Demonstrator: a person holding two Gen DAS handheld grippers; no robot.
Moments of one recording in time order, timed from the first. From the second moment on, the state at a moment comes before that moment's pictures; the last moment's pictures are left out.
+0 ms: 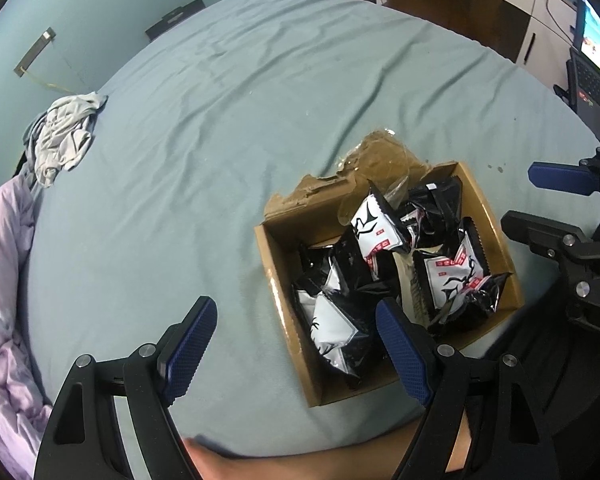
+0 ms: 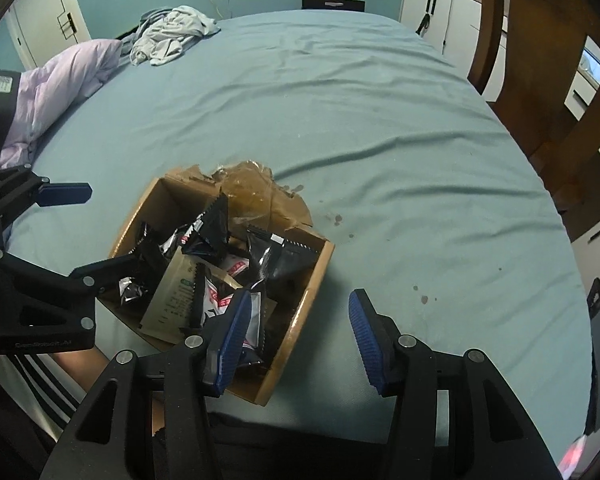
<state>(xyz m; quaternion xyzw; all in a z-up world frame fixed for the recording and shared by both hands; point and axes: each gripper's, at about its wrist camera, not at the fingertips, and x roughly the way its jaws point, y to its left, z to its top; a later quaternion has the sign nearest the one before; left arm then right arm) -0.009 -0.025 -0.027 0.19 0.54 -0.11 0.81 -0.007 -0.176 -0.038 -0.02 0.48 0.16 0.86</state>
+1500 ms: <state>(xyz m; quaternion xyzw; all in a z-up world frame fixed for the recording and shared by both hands) -0.010 -0.029 -0.026 0.21 0.53 -0.11 0.81 -0.002 -0.187 -0.037 -0.02 0.50 0.15 0.85</state>
